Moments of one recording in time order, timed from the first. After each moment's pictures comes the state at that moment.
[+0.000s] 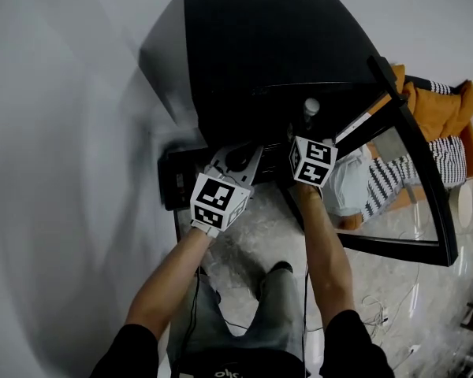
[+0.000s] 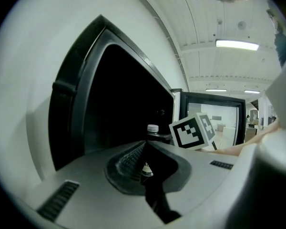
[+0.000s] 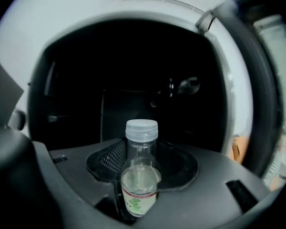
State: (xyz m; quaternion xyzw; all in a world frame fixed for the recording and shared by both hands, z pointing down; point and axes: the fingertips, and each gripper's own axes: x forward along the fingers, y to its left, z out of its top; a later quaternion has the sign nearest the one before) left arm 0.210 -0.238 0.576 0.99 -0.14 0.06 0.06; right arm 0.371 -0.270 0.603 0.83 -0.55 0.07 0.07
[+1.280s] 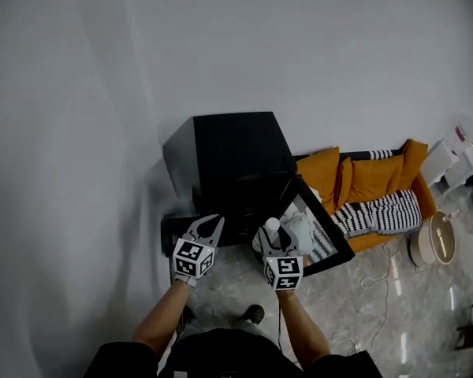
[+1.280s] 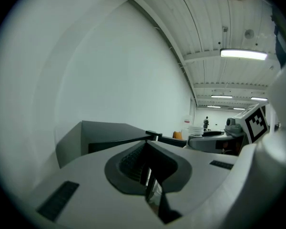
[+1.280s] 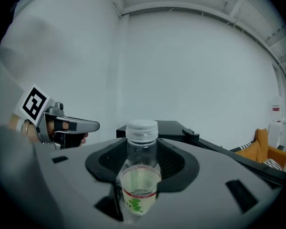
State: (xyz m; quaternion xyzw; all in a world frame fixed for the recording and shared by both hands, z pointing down) left arm 0.112 -0.123 0.333 0.98 -0.19 0.06 0.08; right arm 0.217 -0.035 0.335 0.75 -0.65 0.09 0.07
